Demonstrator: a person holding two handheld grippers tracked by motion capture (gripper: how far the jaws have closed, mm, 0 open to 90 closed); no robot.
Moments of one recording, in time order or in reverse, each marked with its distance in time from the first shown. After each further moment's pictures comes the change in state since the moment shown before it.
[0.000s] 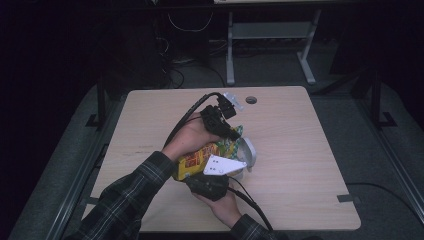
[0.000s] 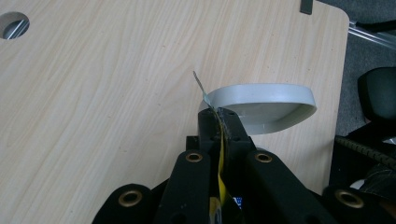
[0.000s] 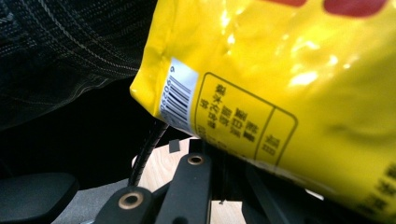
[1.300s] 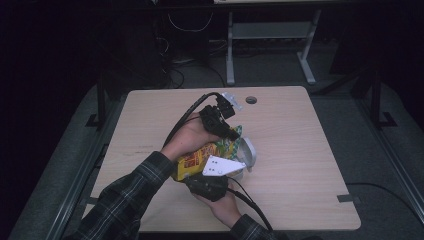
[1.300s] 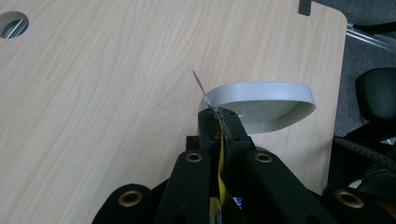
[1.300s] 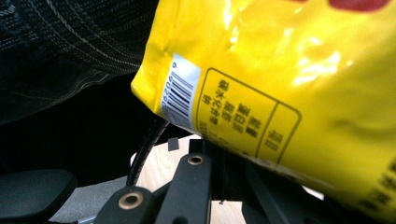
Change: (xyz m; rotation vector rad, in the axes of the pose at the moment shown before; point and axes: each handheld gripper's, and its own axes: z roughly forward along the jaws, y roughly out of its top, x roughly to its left) left arm 0.001 -0.002 -0.002 -0.007 -0.008 -0.002; right arm 0.000 -0.001 0.002 0.001 -0.002 -0.021
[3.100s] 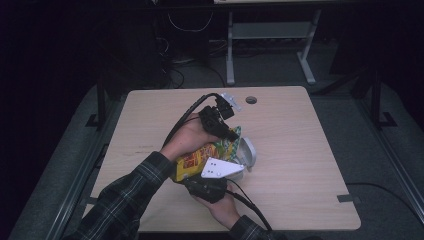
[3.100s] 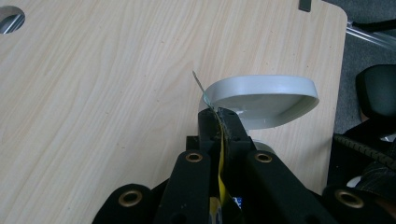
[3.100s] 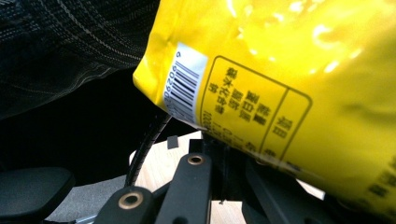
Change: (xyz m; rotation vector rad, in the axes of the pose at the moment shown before) left arm 0.002 -0.003 0.001 0.011 -0.006 0.000; right arm 0.002 -0.005 0.002 0.002 -0.006 -0.009
